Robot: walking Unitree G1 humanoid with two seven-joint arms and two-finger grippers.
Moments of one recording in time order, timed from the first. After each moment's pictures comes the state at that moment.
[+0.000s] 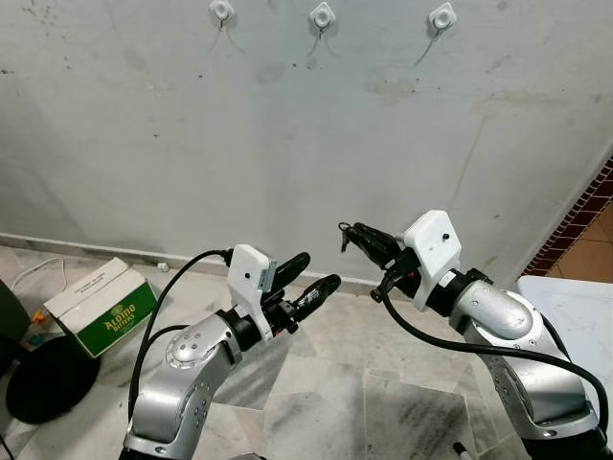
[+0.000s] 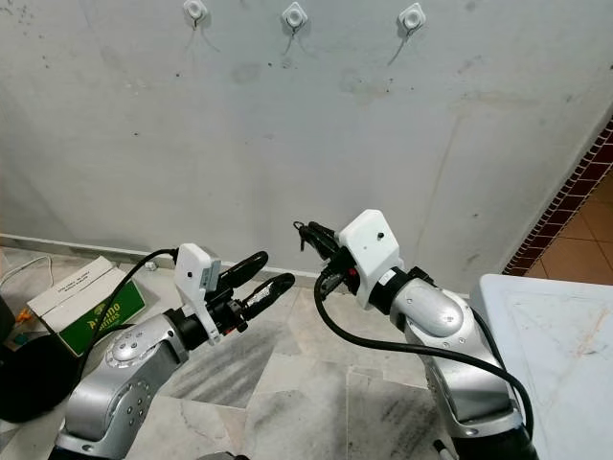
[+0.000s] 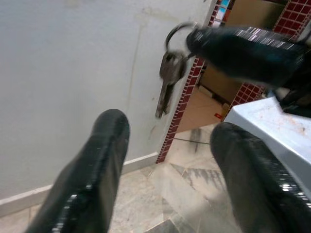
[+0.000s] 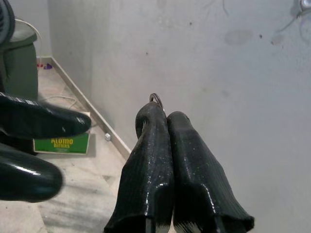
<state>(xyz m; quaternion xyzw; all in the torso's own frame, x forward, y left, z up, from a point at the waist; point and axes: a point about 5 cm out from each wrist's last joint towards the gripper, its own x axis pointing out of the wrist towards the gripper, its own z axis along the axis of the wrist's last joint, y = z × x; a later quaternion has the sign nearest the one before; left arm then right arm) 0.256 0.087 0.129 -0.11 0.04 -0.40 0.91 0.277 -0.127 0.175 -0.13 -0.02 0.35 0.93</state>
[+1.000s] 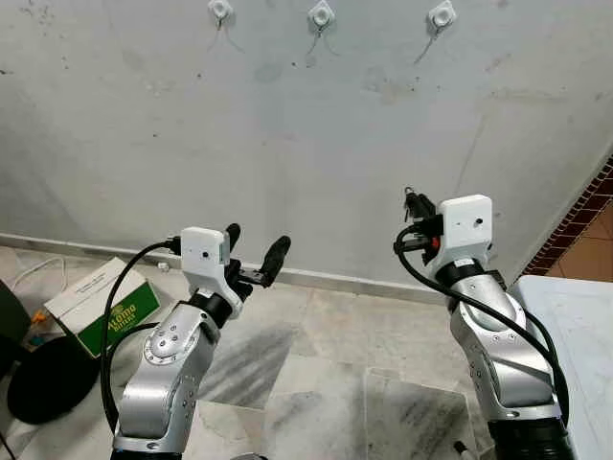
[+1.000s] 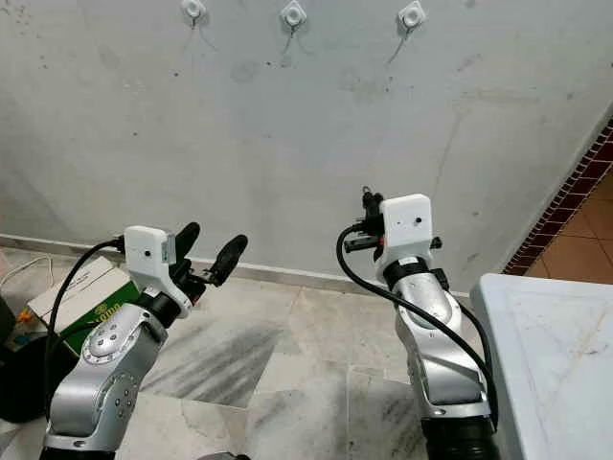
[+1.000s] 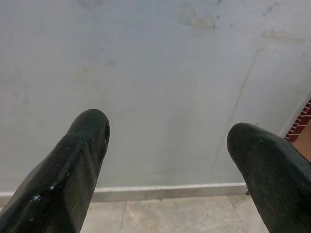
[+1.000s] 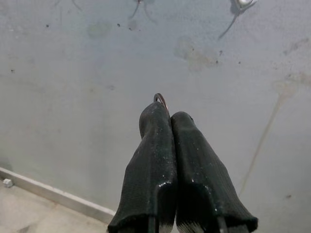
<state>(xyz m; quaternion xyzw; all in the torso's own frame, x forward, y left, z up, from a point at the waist) 0.280 0.127 0.135 -0.08 0.01 -0.17 0.98 0.302 -0.150 0.167 -0.06 -0.05 0.07 0.99</state>
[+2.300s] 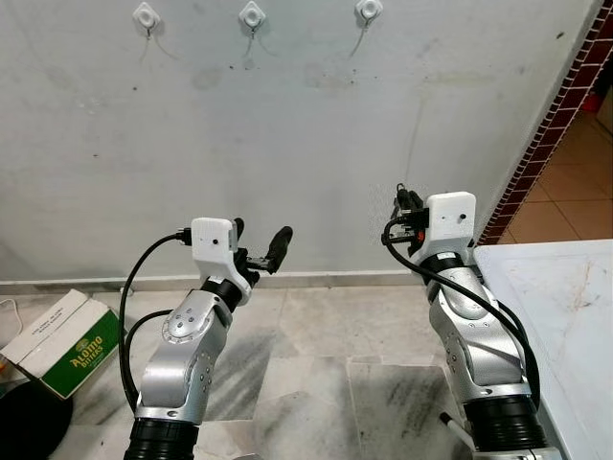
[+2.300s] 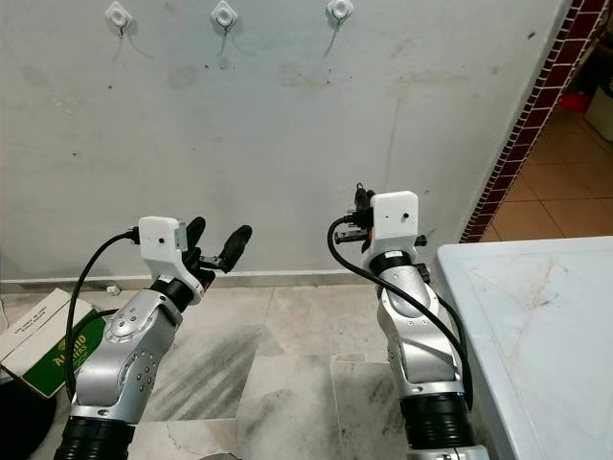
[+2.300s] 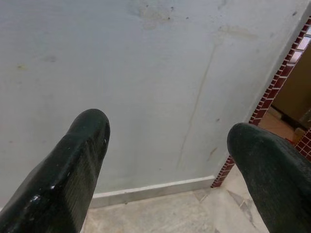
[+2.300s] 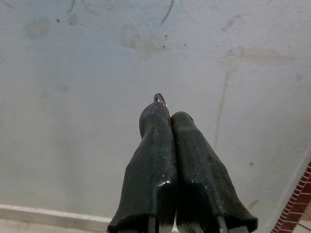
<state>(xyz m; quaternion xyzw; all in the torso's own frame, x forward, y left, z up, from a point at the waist) 0.300 0.118 0.132 -0.11 0.01 -0.17 0.98 0.322 -0.139 0.160 -0.03 -0.06 0.06 1.00</state>
